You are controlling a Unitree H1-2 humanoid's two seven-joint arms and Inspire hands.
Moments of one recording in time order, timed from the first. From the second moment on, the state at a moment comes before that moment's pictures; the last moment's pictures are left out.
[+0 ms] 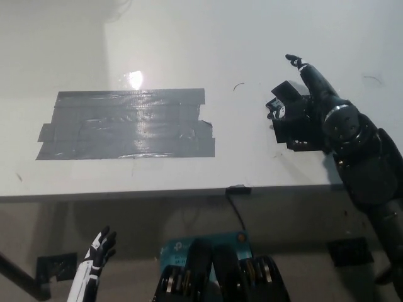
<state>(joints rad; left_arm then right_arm) 0.09 0.12 0.00 0.21 0.05 -0.36 -0.02 -0.88 -0.22 0.22 0.65 -0.34 0.30 0.09</state>
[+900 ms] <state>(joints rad) 0.09 0.12 0.00 0.21 0.05 -0.36 -0.02 -0.94 -0.22 0.24 0.78 -0.36 0.24 0.08</state>
